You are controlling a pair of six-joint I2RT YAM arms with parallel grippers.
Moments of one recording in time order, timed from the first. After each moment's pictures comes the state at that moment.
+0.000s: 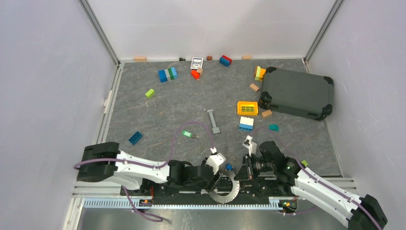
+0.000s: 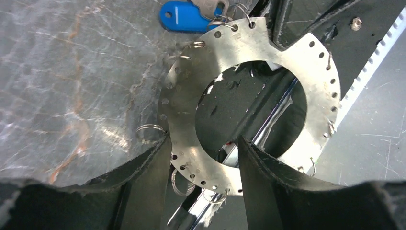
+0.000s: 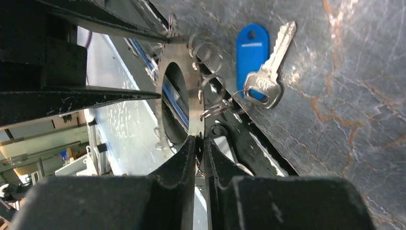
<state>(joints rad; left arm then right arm) -1.54 1.34 0.53 0.02 -0.26 -0.60 0.77 0.56 0.09 -0.27 -0.63 0.73</state>
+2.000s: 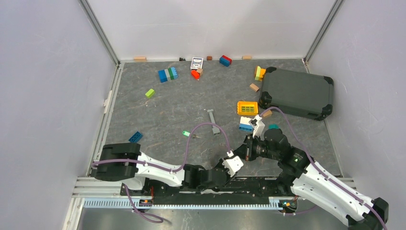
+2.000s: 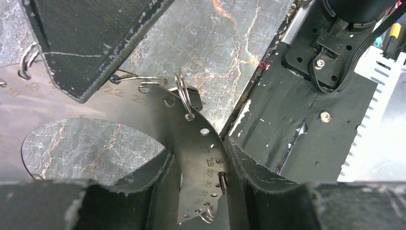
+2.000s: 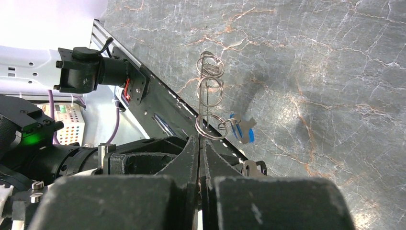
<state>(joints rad) -1.61 1.53 0.66 0.33 -0.50 -0.29 0.77 0.58 0.42 -0.34 -0.31 0.76</state>
